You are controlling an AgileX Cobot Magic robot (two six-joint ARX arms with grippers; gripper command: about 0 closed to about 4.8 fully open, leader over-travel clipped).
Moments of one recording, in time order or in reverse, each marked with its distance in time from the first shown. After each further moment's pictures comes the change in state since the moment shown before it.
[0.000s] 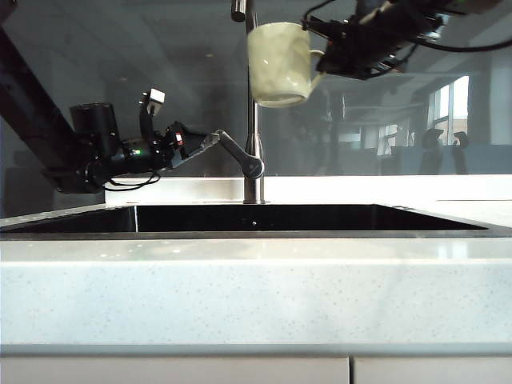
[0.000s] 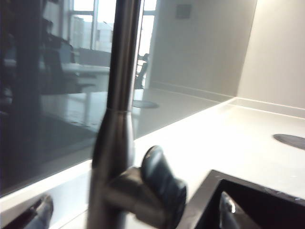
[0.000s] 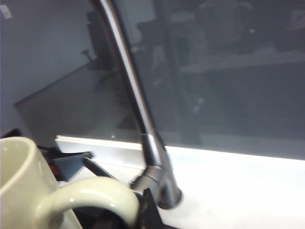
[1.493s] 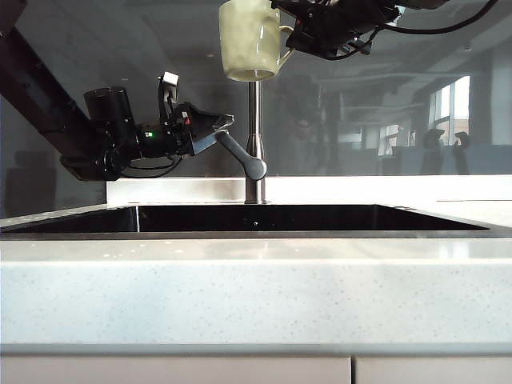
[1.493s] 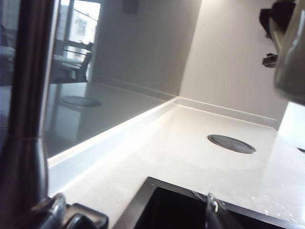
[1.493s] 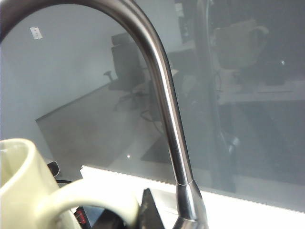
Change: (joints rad) left arm -0.038 0.018 0.110 0.021 0.172 -0.214; right arm 0.049 0.109 0.209 0.005 -0.002 0.000
